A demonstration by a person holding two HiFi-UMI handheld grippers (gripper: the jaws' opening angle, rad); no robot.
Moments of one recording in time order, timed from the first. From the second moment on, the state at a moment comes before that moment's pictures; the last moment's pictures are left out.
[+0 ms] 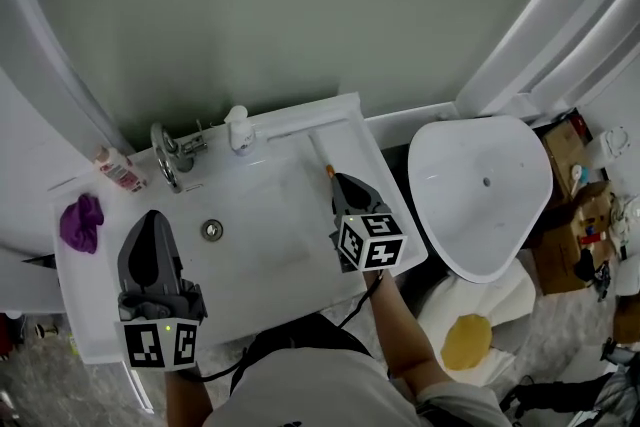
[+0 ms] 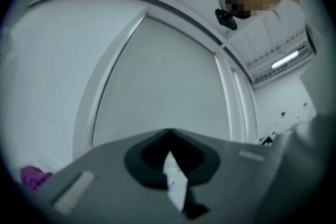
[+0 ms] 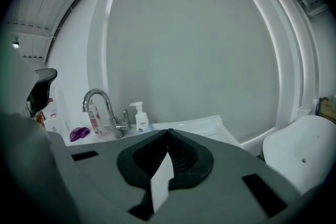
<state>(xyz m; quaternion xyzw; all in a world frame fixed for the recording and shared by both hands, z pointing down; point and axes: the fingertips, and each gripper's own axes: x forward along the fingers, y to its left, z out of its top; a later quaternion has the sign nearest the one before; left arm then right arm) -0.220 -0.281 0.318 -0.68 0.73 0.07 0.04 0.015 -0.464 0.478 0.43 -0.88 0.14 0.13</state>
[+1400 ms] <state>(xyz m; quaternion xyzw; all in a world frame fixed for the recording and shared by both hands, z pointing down) -0.206 -0.213 0.294 -0.76 0.64 0.10 0.06 0.051 -0.290 0.327 0.51 -0.86 -0.01 0.01</state>
